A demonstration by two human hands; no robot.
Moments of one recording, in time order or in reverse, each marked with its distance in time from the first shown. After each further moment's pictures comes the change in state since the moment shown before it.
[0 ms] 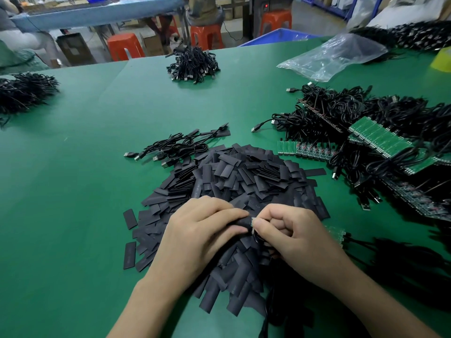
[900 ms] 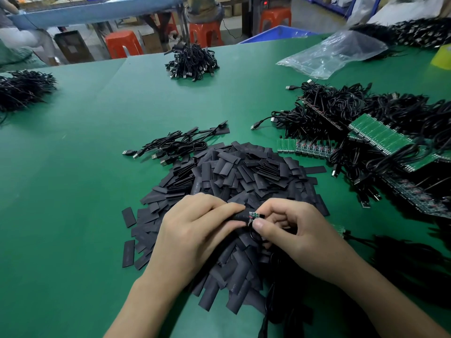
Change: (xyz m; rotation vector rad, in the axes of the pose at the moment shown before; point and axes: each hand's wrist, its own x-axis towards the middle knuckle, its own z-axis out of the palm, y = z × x) left_hand -0.001 0.003 -0.004 0.032 0.094 0.027; right_hand 0.002 -0.003 -0.010 -0.005 -0.070 -0.081
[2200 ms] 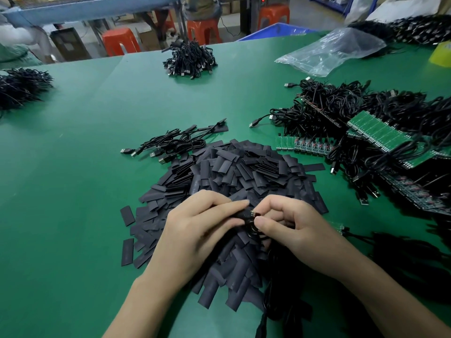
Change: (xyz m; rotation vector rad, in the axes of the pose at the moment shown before) left_hand 0.002 0.003 0.001 -0.172 -0.056 -0.063; right_hand 0.001 0.002 -0.003 0.086 -0.075 0.085
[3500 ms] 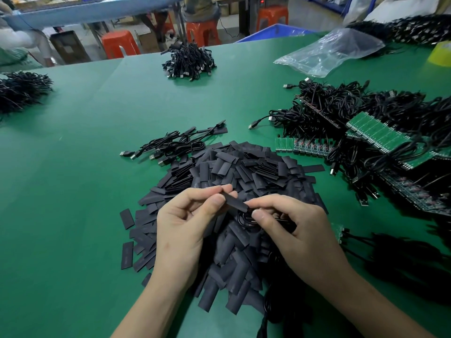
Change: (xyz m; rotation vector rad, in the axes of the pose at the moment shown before) left_hand 0.010 0.019 0.009 -1.042 0.380 -0.708; right_hand -0.003 0.004 0.020 -0.255 0.443 -0.245
